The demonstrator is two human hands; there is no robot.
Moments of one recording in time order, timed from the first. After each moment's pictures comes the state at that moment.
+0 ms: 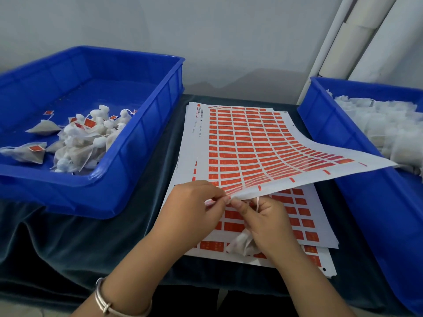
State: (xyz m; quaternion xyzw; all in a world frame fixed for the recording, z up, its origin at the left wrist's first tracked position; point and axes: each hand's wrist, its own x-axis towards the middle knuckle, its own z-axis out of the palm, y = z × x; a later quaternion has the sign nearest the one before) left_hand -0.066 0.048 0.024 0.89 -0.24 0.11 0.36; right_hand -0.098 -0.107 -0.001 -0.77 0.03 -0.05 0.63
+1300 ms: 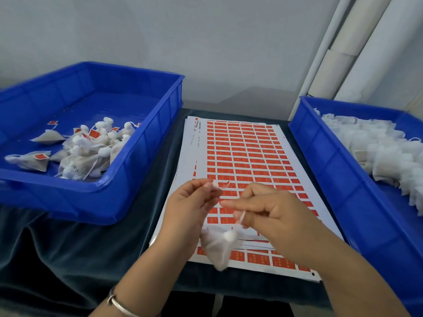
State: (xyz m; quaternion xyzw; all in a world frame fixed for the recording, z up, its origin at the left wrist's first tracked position) left_hand -0.073 0.034 0.037 0.53 0.08 -0.09 0.84; right_hand -0.122 -0.115 0.090 -0.89 -0.14 0.03 0.44
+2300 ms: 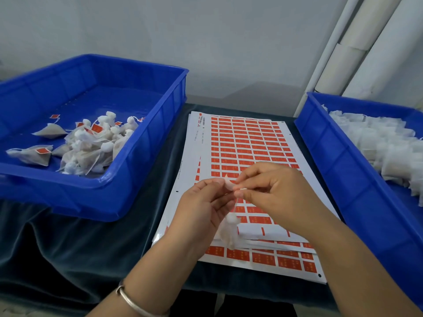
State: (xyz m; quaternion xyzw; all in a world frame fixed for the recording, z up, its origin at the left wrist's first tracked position) left_hand -0.070 0.027 0.037 0.46 0.08 -0.17 0.86; right_hand -0.082 -0.120 0.082 -0.92 -0.12 -0.08 0.36
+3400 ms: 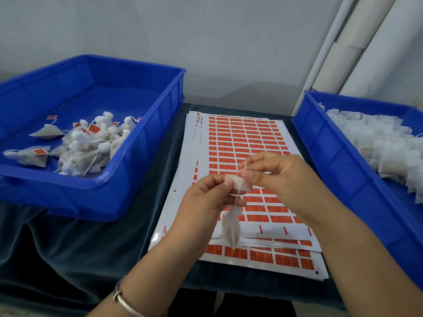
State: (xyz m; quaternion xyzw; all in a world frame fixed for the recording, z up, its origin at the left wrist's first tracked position) left_hand -0.079 0.022 0.049 0.60 -0.01 -0.14 0.79; right_hand -0.076 -0.128 0.094 -0.88 -0.08 -0.05 0.48
